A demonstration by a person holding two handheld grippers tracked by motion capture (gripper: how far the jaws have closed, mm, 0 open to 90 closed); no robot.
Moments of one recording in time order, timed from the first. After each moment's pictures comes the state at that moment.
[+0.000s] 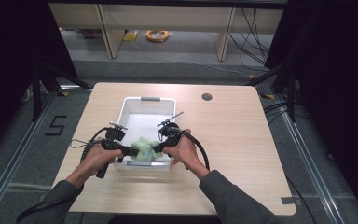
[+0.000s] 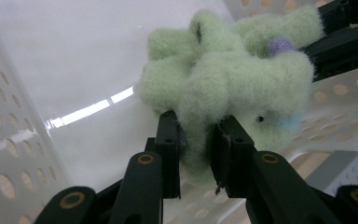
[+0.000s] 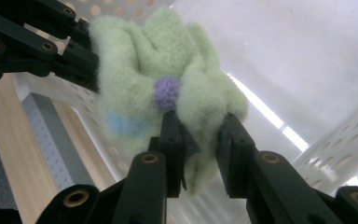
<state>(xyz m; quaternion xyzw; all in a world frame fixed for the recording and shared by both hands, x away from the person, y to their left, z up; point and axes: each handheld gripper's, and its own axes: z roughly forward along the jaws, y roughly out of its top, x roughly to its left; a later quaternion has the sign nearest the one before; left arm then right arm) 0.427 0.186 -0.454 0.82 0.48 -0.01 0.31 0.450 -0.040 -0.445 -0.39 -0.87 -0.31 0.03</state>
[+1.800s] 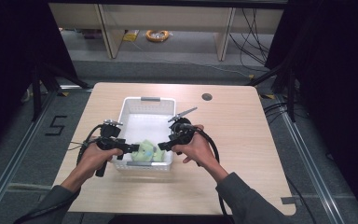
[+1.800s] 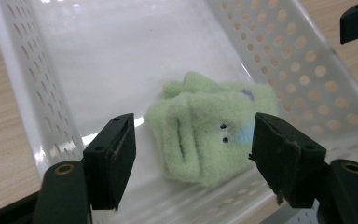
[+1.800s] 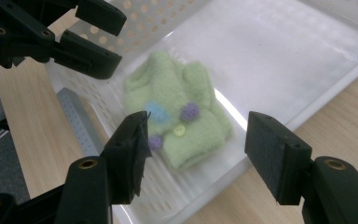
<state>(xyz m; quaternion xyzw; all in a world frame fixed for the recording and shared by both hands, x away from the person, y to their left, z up) 0.417 0.189 -0.433 0.78 0.51 0.06 0.35 0.440 -0.074 -0.413 -0.35 -0.87 -0.36 0.01</state>
